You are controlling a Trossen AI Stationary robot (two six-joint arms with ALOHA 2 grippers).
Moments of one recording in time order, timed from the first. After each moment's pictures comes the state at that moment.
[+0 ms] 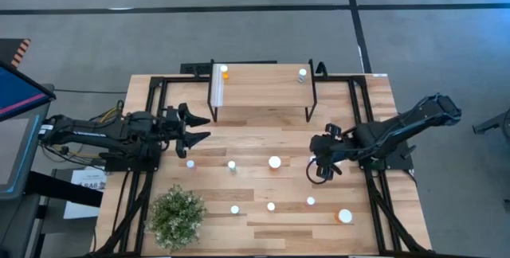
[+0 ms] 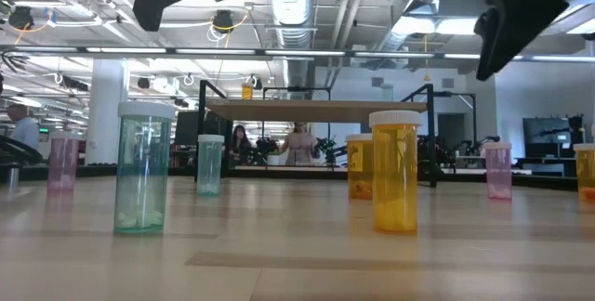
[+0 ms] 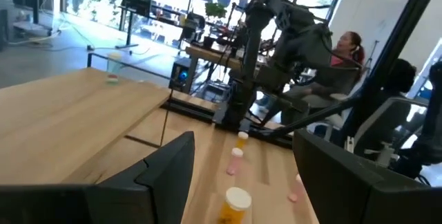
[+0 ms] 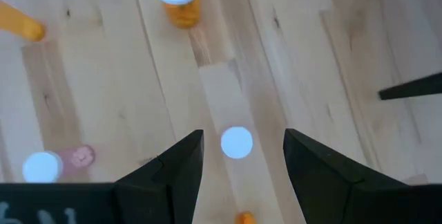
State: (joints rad) left arm -0.04 0.59 0.42 0.20 -0.15 -0.30; right arm 0.33 1.19 0.95 -0.94 0.29 0.56
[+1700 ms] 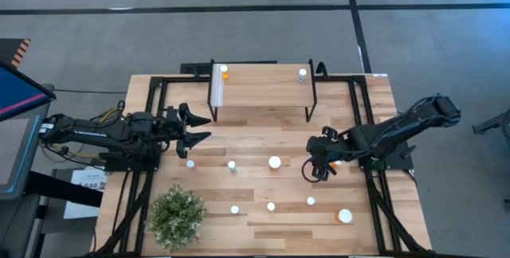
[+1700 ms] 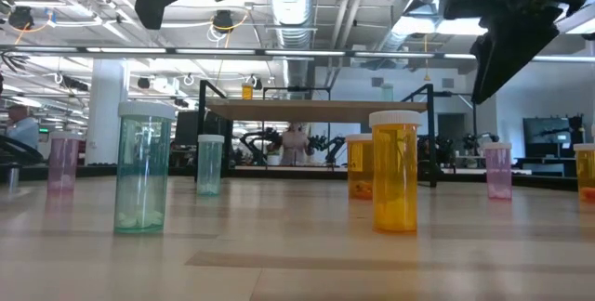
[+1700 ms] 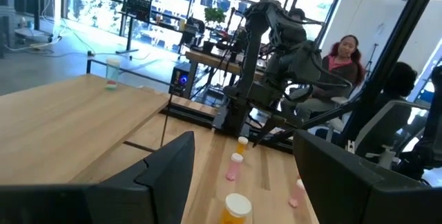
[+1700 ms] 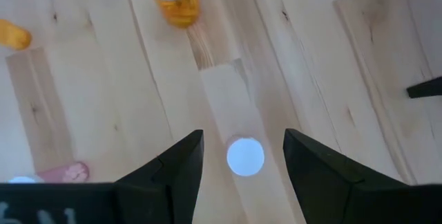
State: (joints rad) left arm -0.05 0.60 0.42 0.23 -0.17 -0.28; right arm 0.30 1.22 0.86 -0.81 0.26 0.57
